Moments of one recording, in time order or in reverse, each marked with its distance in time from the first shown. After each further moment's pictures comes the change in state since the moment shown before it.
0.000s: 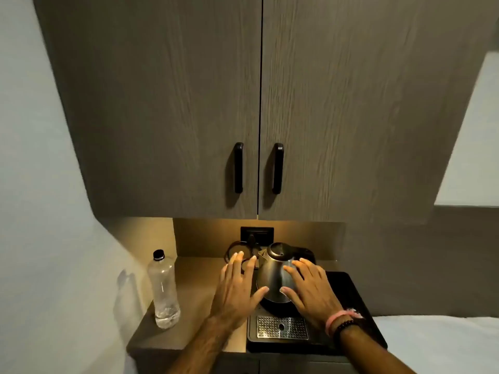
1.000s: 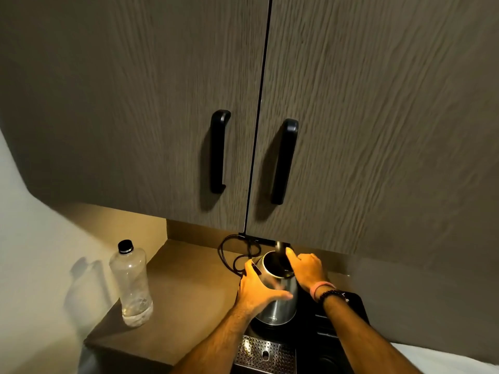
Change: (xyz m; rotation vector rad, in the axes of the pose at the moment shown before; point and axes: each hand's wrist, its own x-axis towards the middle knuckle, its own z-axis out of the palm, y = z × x) left_hand 0.109 0.031 0.133 -0.925 -0.309 -0.740; right_hand 0.159 0.083 0.071 0.532 -0.242 0.602
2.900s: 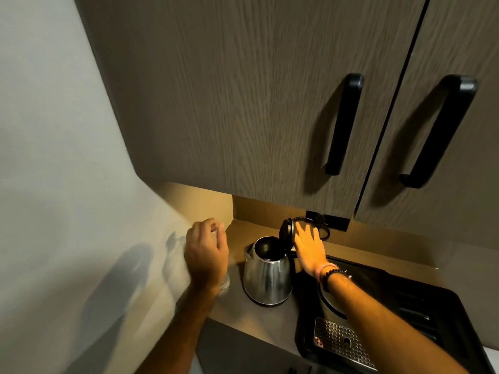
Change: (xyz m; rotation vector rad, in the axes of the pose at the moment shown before) left_hand -0.056 -0.048 -0.245 0.504 1.132 0.520; right_hand 0.006 -0.101 0.158 -0.398 -0.109 -0.594
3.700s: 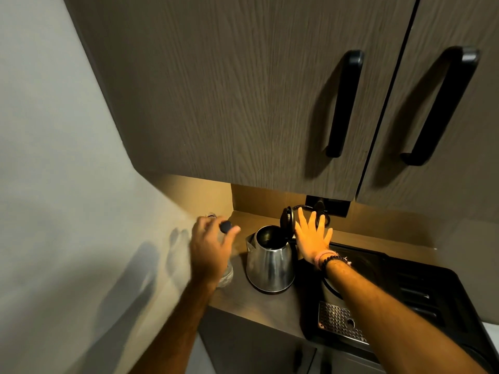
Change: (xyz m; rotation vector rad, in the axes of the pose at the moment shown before) left_hand -0.010 -0.024 0.003 -0.110 -0.225 0.045; right_hand -0.004 -0.004 0.003 0.177 -0.092 0.238
